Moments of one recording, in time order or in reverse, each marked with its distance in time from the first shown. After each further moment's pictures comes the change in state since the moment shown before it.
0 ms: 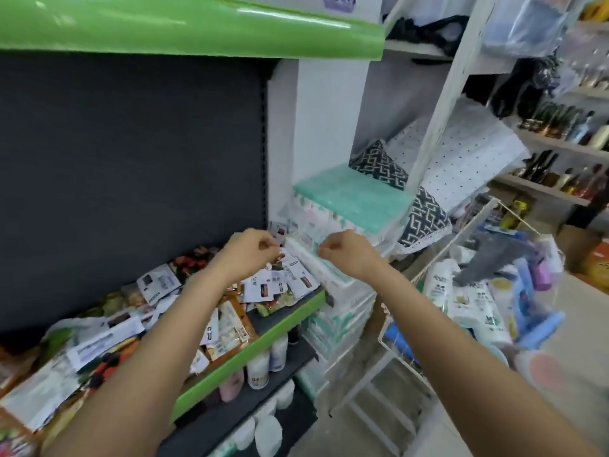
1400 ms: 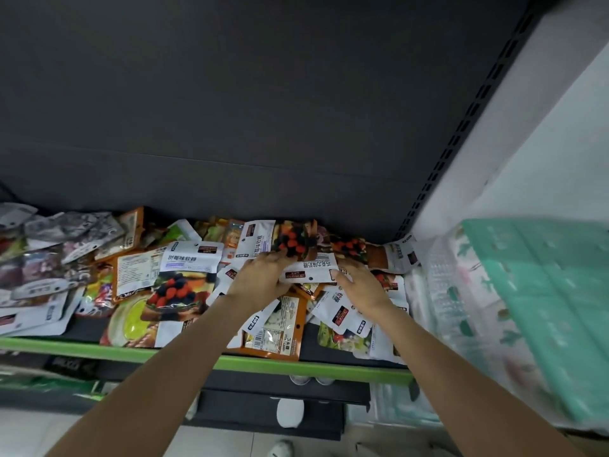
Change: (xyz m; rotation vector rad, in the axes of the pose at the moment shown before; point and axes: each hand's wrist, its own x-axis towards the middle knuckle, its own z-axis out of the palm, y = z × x) left_hand 0.028 -0.149 0.061 0.380 0.219 -0.572; right_hand 0.213 0.021 0.177 -0.073 -0.602 -0.432
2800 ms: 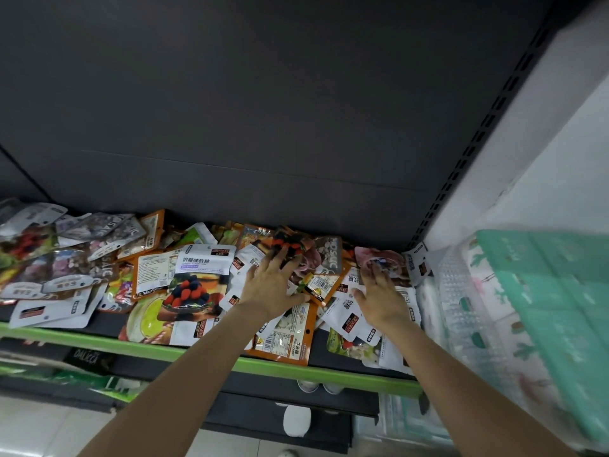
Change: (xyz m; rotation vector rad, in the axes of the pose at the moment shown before) left_hand -0.007 0.004 0.006 0.056 -0.075 -0.197; right_hand -0.005 0.011 0.001 -0.420 -0.006 0.098
